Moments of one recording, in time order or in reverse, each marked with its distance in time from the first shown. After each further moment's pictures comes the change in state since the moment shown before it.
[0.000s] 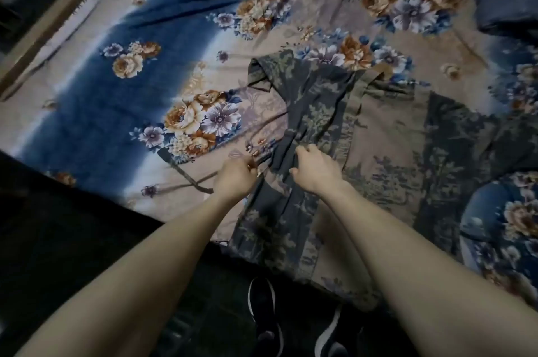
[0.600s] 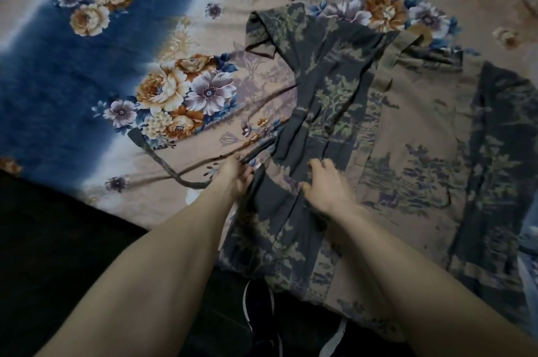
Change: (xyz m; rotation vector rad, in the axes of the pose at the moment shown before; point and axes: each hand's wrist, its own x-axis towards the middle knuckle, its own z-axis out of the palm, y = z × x) left_hand 0.109 -0.053 0.113 -1.477 -0.156 -0.823; right_hand 0.056 0.040 0.110 0.122 -0.064 0.105
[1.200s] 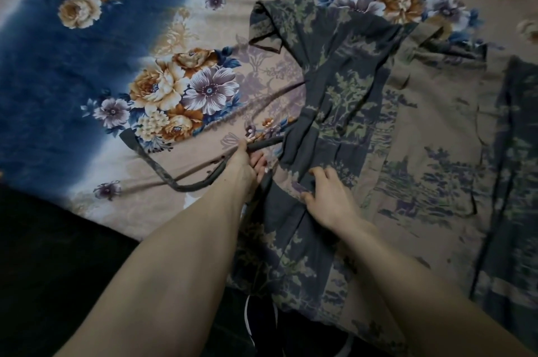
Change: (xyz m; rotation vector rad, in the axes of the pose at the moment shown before) left_hand 0.054 0.013 0.023 -0.111 0.038 -0.042; right_hand 0.022 0.001 0.038 0.038 0.008 0.007
